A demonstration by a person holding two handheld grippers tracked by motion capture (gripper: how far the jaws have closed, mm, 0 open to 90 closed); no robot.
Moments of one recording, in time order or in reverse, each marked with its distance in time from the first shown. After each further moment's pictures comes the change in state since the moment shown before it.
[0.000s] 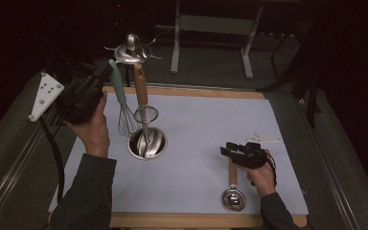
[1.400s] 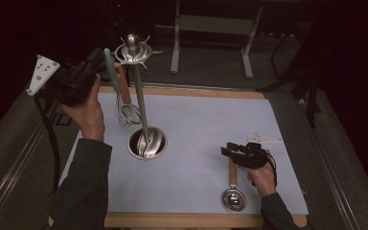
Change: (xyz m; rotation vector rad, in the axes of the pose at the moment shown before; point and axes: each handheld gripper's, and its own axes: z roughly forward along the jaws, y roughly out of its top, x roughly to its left) left arm 0.031 0.007 0.025 0.063 0.104 -0.033; right arm -0.002 -0.001 -0.001 -0.002 0.001 0.006
